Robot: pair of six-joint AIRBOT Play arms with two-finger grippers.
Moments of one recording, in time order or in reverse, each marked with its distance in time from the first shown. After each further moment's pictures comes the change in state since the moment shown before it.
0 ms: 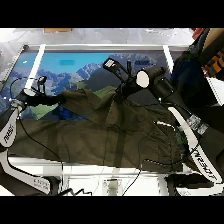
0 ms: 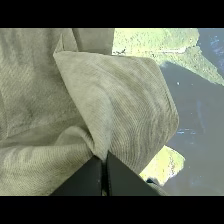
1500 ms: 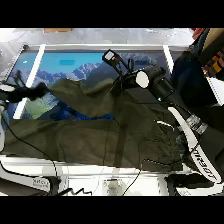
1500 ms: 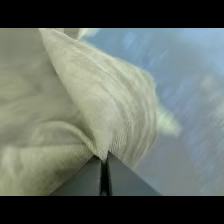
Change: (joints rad) left arm 0.138 0.111 0.108 -0.205 -0.052 -0.227; right arm 0.000 -0.006 0.000 -0.028 -0.280 0.002
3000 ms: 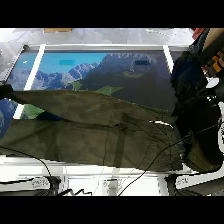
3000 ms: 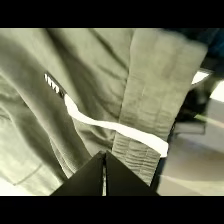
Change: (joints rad) left arm 0.203 0.169 0.037 0.511 -0.100 0.026; right arm -0.926 -0.083 -0.301 0.323 0.729 -0.071
